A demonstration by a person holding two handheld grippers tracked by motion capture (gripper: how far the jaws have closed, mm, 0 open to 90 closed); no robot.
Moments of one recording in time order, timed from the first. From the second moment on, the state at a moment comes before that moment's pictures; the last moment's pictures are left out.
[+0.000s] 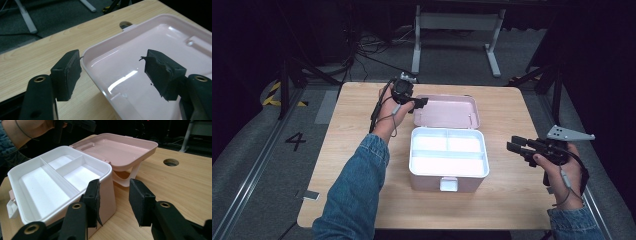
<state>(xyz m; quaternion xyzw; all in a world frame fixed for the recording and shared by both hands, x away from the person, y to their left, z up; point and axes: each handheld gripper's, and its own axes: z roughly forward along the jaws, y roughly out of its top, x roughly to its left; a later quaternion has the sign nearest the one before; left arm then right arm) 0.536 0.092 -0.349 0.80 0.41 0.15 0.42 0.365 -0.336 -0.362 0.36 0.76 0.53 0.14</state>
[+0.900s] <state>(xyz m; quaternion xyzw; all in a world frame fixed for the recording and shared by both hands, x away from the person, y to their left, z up) 0.395 0.166 -0.301 0.80 0.36 0.22 0.43 0.406 -0.329 -0.355 0.38 0.77 0.50 0.12</state>
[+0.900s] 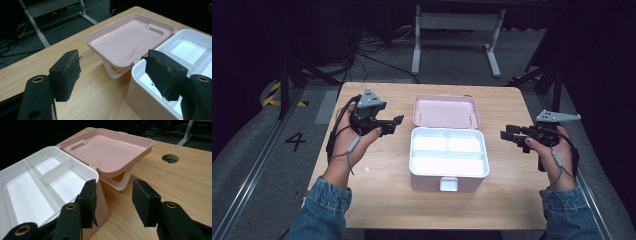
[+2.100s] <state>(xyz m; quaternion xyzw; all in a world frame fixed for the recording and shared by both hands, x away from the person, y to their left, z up) 0.373 0.217 -0.376 0.80 0.45 0.17 0.36 0.406 -0.345 -0.379 0.41 0.79 0.45 0.11</state>
